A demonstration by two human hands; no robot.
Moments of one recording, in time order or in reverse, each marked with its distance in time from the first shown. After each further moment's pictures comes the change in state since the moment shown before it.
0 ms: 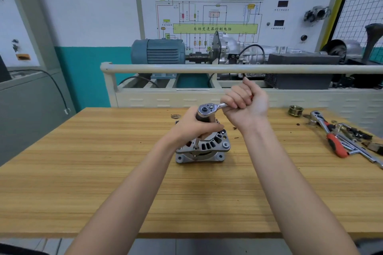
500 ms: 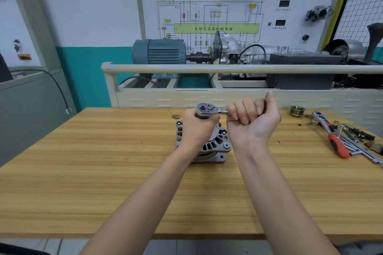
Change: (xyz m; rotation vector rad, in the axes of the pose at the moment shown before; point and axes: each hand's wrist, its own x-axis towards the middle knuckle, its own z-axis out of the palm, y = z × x) left_hand 0.004 -0.001 0.033 -0.156 0.555 -0.001; right_hand -0.029 0.025 0.002 -0.026 0.156 -0.425
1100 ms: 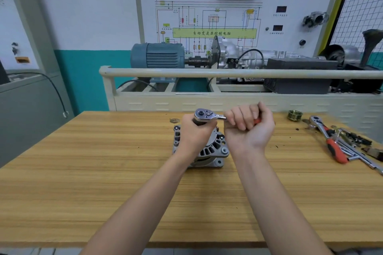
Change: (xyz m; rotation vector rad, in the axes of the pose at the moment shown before) left_hand 0.003 -0.008 -0.001 -0.050 -0.029 0.061; right_hand 0.004 0.001 -0.010 0.089 -0.093 0.051
